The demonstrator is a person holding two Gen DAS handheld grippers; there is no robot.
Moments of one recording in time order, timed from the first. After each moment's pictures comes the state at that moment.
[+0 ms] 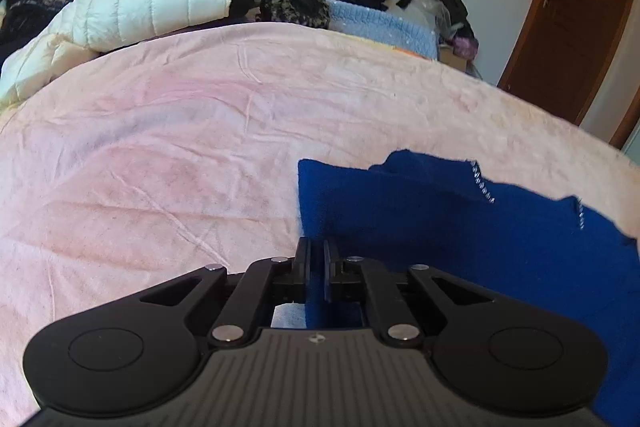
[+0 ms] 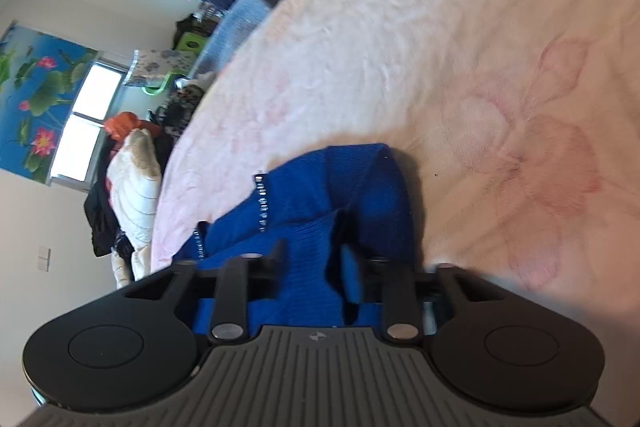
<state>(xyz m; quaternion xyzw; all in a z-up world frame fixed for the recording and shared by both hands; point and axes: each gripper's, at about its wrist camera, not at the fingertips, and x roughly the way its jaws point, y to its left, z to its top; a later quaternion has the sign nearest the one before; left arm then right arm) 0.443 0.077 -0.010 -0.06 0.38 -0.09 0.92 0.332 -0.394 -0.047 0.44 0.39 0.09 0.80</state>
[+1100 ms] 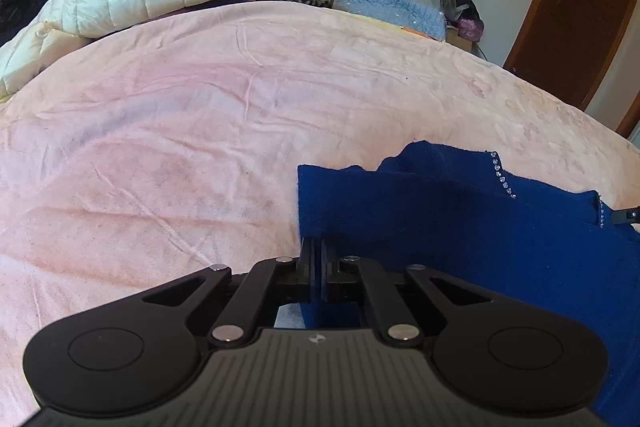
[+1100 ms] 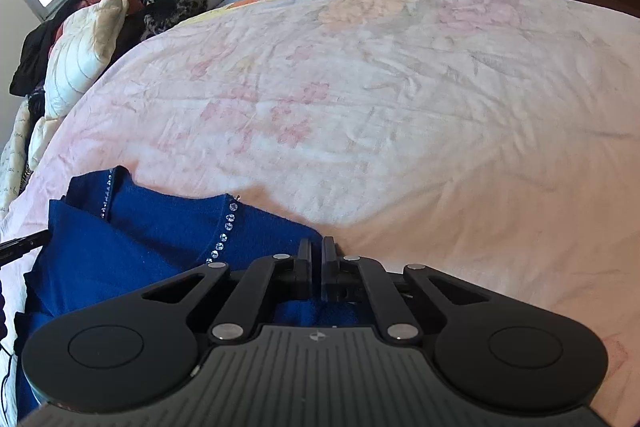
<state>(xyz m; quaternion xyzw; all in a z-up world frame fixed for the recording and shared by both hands) 0.470 0.068 -0.021 -0.04 0.41 -0.09 0.91 0.448 -0.342 -0.027 0.14 0.47 0.10 0.87</state>
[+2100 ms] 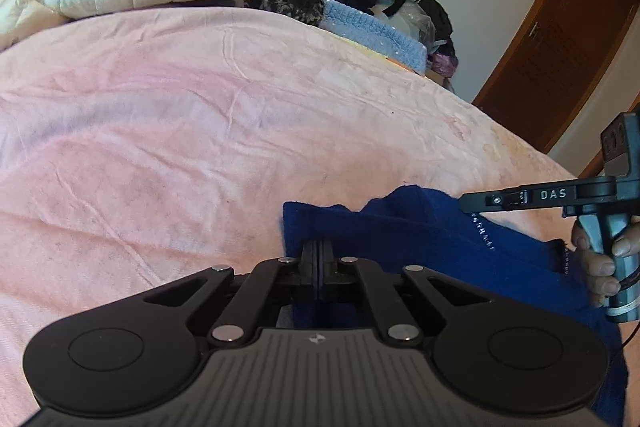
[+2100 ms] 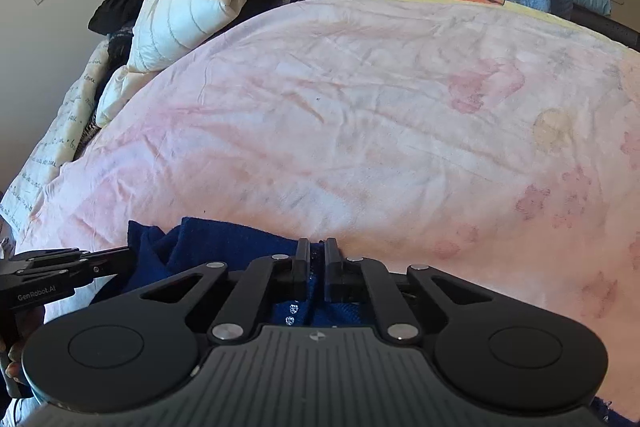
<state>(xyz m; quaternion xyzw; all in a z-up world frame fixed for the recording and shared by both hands) 0.492 0.083 -0.029 -0.12 0.38 -0.12 0.91 0.542 -0.144 -0.026 0.07 0.45 0.25 0.86</state>
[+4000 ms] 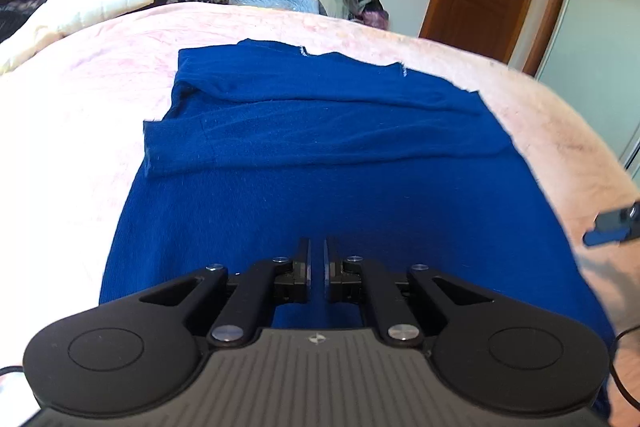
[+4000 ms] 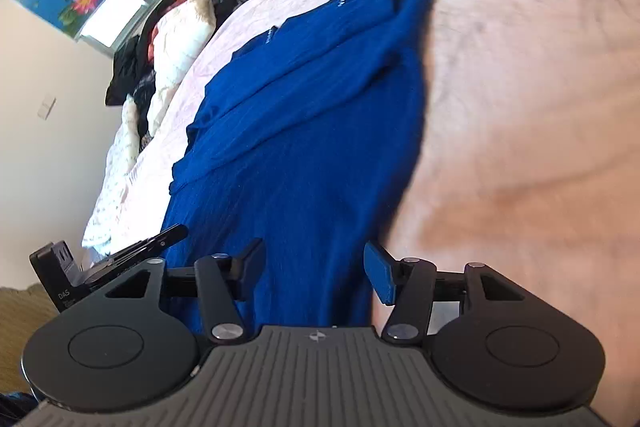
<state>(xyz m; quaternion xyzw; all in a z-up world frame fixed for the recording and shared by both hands) 0.180 0.016 -0.019 -0.02 0.37 -0.19 0.91 0.076 -0.322 -0.009 0.31 0.45 0.16 0.82</state>
